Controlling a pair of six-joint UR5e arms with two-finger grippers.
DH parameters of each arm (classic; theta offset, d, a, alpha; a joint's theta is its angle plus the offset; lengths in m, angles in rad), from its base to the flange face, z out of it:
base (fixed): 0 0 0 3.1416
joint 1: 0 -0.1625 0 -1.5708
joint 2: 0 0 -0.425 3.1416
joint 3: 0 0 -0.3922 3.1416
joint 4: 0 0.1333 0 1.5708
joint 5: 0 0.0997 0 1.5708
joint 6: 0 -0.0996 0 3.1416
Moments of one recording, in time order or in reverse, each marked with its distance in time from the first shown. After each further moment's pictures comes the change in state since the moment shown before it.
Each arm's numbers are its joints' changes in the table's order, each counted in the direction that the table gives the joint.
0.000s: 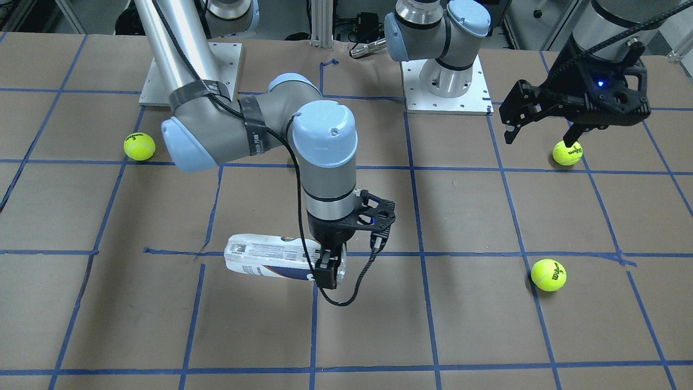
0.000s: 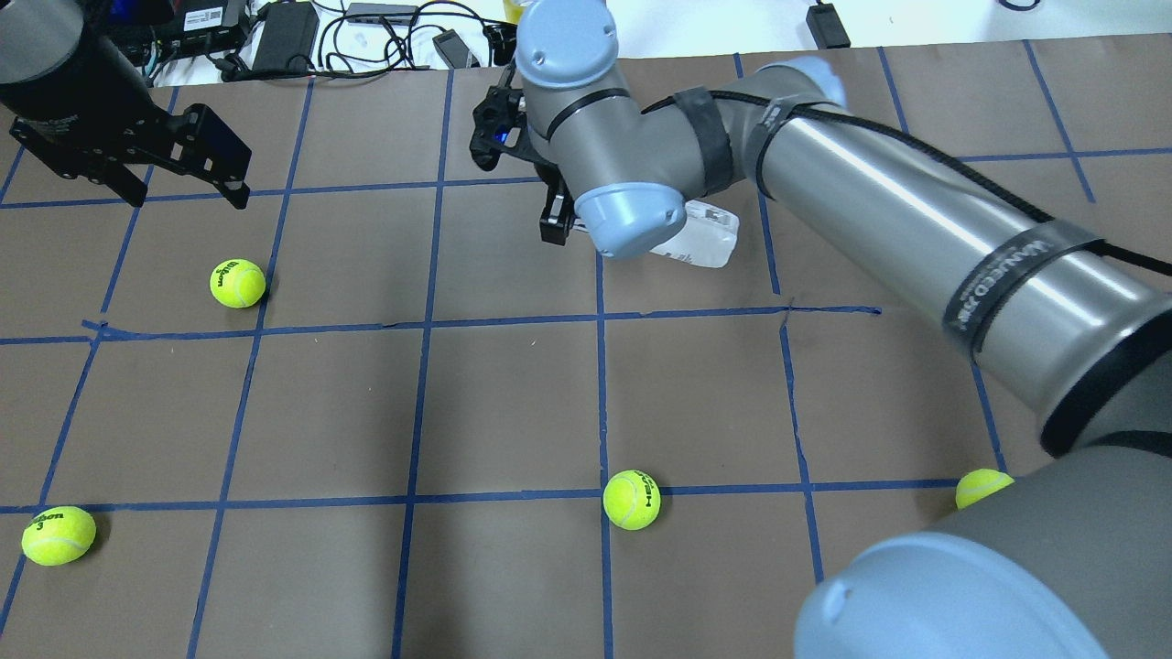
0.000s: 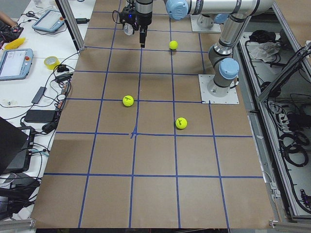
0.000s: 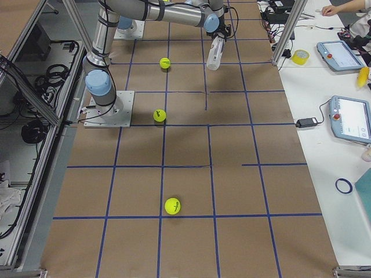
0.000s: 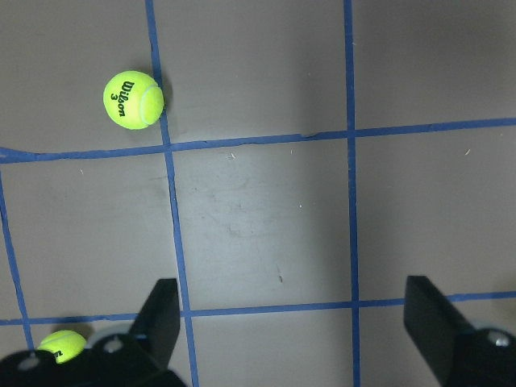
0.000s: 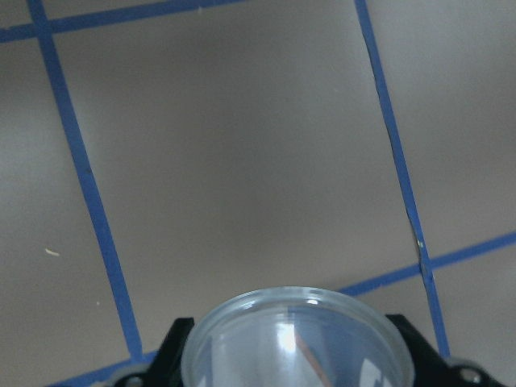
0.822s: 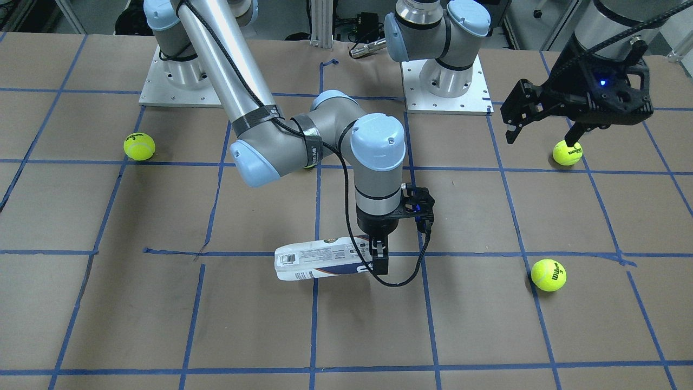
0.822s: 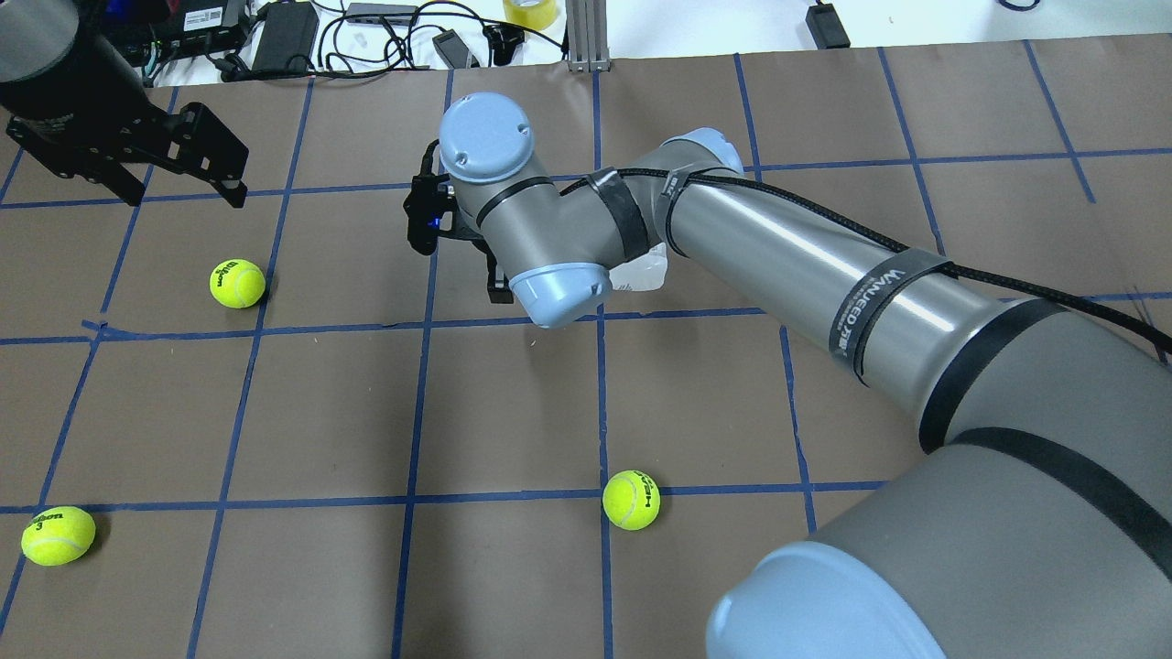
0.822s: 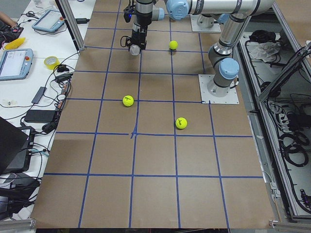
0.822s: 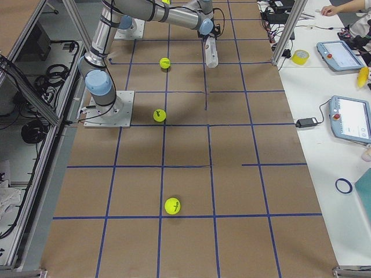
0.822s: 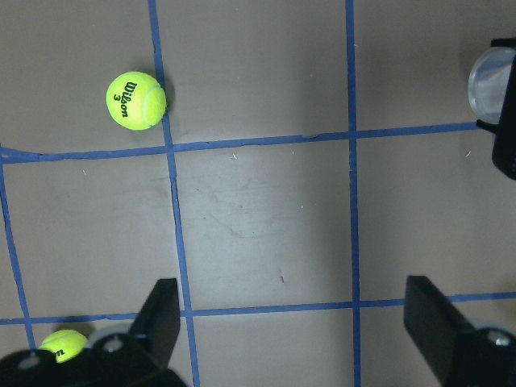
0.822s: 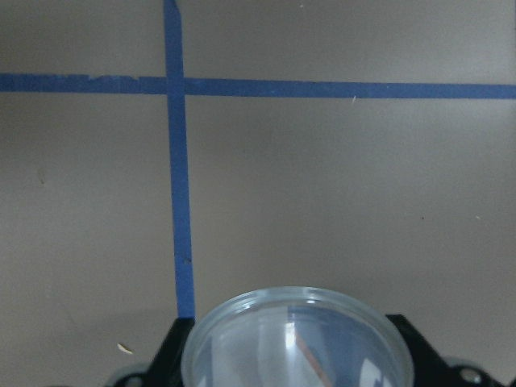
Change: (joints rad) left arm -0.004 0.001 -0.002 0.000 -0.001 -0.001; right arm -0.111 0.090 -0.009 -0.067 0.010 0.090
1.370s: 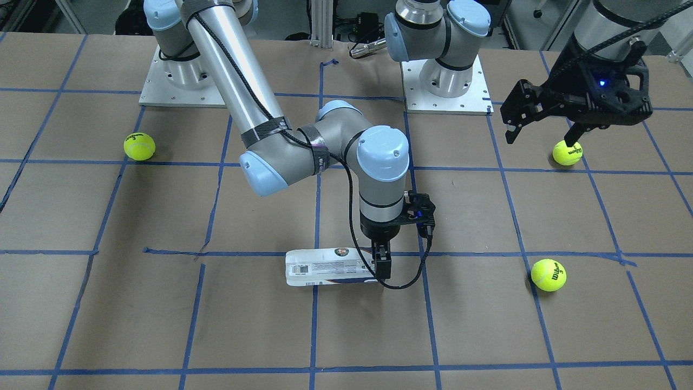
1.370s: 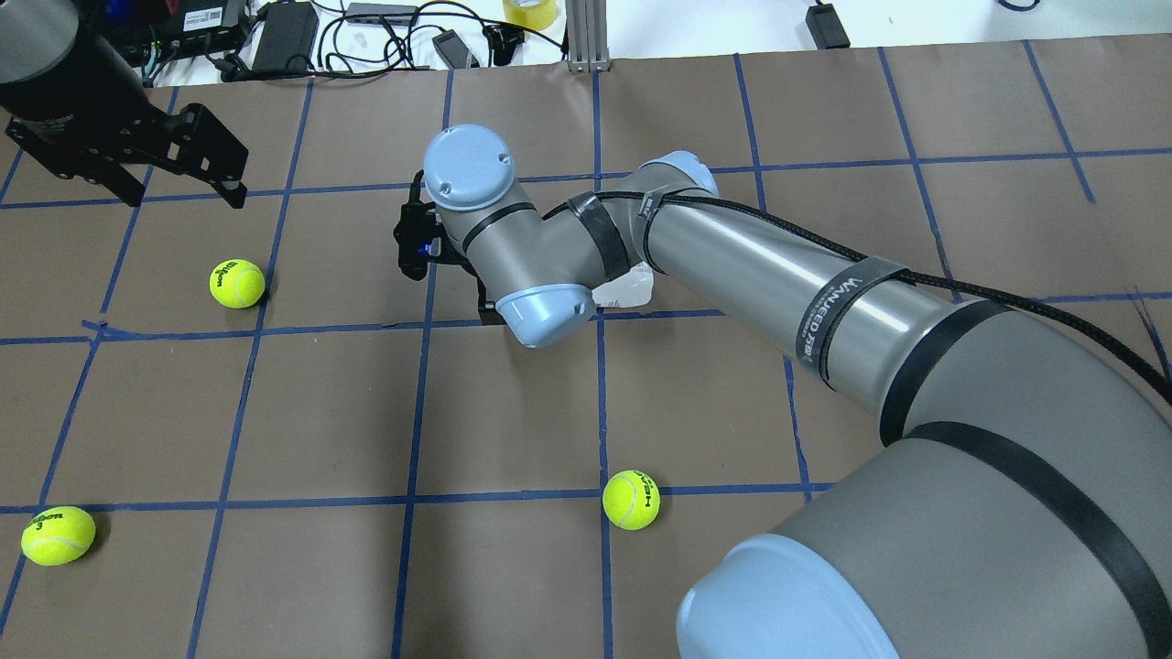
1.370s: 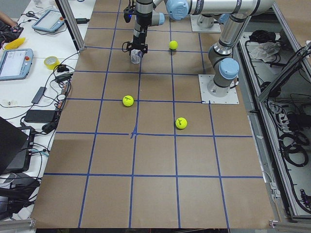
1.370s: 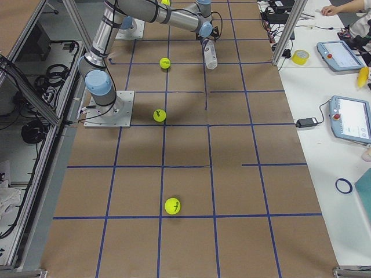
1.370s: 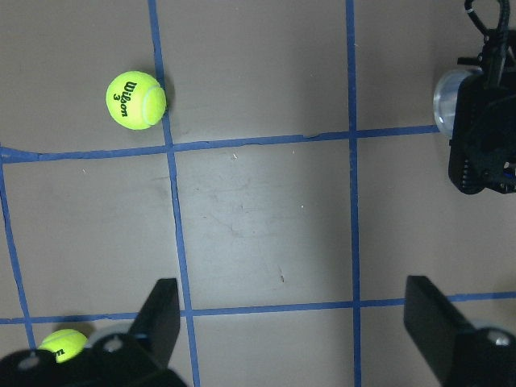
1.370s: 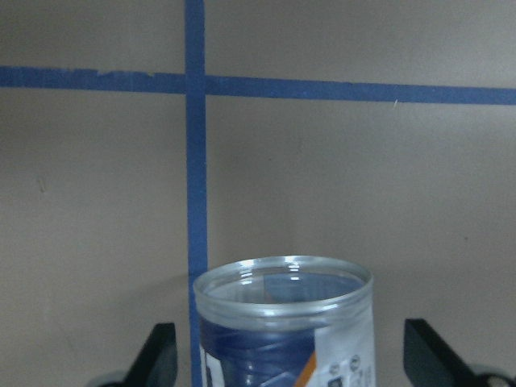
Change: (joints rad) left arm 0.001 0.000 0.004 0.000 0.000 0.000; right arm 0.000 0.032 0.007 -0.002 -0.003 0.013
